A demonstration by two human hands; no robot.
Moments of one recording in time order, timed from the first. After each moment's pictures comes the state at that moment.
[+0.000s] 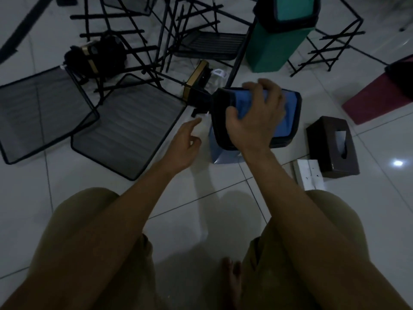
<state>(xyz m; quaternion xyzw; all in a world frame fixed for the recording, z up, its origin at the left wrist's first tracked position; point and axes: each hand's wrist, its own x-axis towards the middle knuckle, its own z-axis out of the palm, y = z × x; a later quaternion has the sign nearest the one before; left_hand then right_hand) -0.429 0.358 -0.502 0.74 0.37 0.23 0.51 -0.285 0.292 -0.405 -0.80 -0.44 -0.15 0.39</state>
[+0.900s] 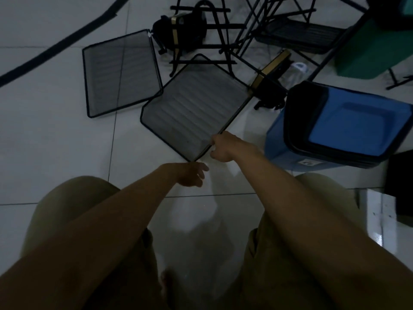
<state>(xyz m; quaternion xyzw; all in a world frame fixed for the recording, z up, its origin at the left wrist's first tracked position) -0.553 0.352 -0.571 0.66 0.47 -0.27 0.53 -0.398 0.361 -0.521 -0.64 -0.67 0.36 -0.14</state>
